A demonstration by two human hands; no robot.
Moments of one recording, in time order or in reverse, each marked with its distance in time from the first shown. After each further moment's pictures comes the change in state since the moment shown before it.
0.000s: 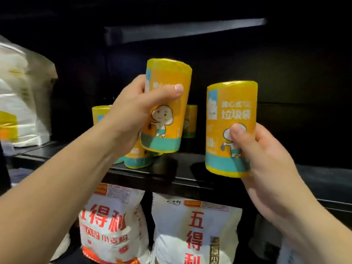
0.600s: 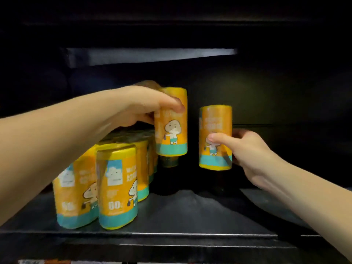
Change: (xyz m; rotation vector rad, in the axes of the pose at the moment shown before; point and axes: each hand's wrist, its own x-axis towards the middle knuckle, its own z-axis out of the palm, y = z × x) left_hand 0.135 0.016 0.005 0.365 -0.282 -0.235; right_hand 0.119 0.001 -0.022 -0.385 0.300 0.165
